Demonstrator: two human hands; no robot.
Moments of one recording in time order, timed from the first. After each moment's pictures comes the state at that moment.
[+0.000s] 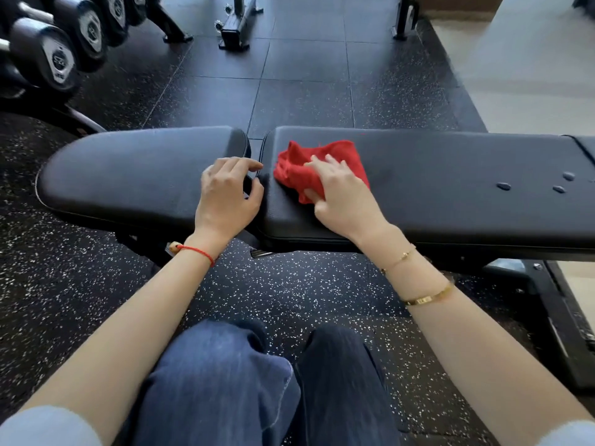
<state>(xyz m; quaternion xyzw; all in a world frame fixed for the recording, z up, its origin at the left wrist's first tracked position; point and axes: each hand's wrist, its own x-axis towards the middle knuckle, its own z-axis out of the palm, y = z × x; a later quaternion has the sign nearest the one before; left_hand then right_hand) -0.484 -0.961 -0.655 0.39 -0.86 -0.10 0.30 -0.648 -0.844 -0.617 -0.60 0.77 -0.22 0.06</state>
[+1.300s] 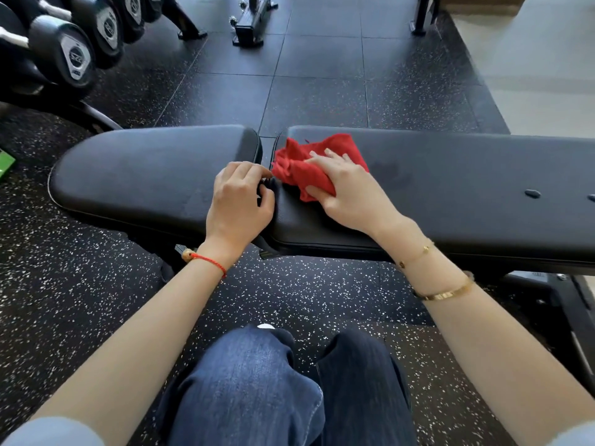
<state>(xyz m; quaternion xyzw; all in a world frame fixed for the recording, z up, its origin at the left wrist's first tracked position) -0.485 -0.953 -0.653 0.39 -0.87 -0.07 0.30 -0.664 -0.869 -0.625 -0.66 0.70 -0.26 0.09</state>
